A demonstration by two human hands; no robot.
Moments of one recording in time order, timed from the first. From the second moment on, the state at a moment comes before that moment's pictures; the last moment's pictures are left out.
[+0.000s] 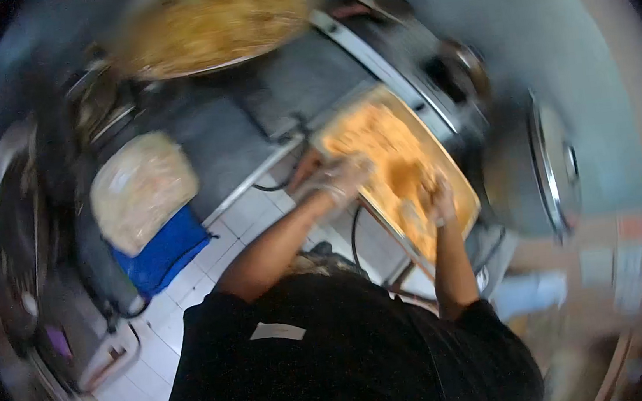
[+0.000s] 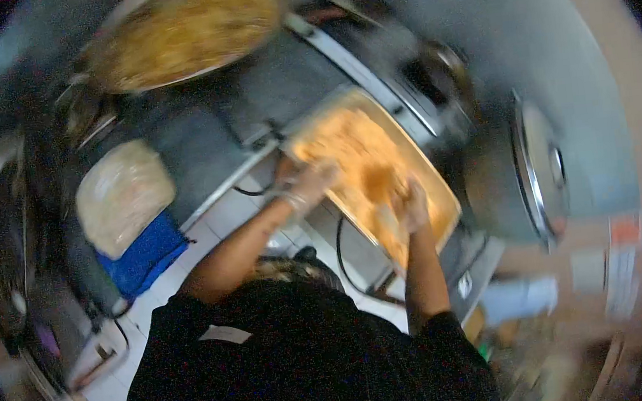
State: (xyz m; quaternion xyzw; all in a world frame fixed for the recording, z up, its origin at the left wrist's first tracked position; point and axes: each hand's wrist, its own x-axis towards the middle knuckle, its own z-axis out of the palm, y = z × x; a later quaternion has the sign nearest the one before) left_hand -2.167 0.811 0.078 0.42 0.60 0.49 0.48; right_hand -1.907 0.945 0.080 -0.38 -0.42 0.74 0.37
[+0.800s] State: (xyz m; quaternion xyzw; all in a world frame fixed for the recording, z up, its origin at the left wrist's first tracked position) left_hand -1.974 1.086 0.069 0.39 0.64 0.30 0.59; right_hand -1.776 1.075 0.107 -0.47 -0.22 0.79 0.32
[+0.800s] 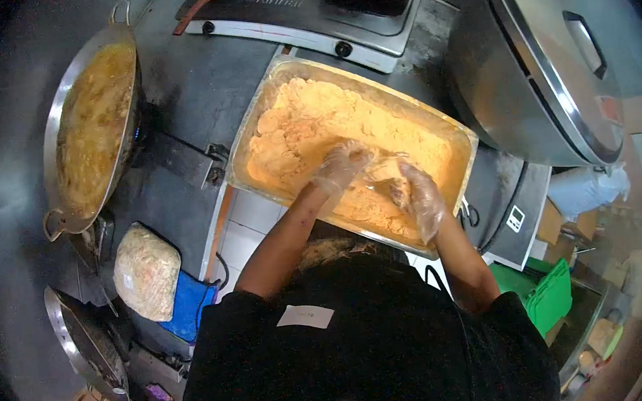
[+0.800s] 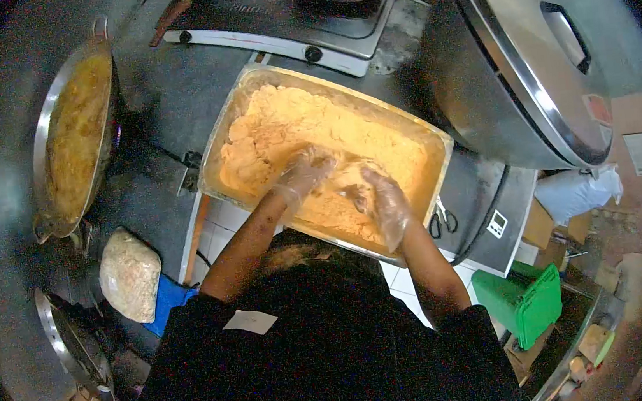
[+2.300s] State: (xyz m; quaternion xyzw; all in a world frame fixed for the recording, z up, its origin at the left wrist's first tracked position) left_hand -1.904 1.120 0.082 0.37 0.51 0.01 0.78; right_hand -1.721 1.085 0.111 -0.64 -0.35 0.58 0.36
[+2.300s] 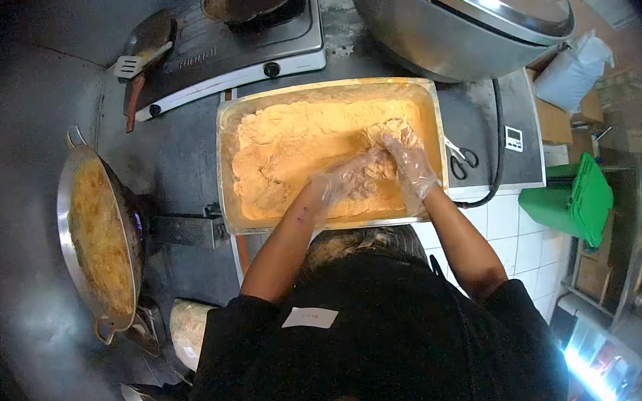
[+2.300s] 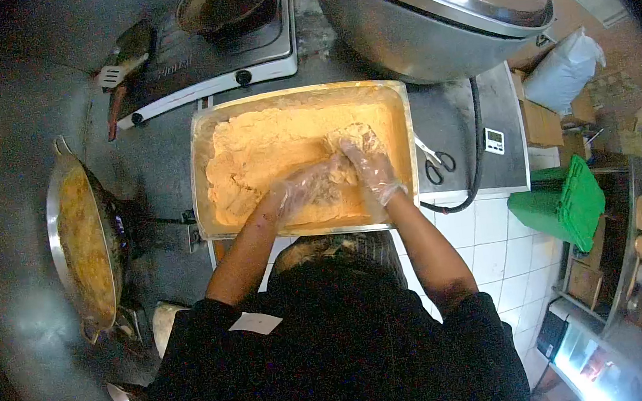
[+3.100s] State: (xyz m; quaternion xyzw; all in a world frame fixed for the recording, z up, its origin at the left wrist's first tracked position) left_hand -1.898 1.133 0.111 0.45 0.41 0.40 0.68; right_hand -1.718 1.118 0.134 -0.31 -0.14 0.79 0.50
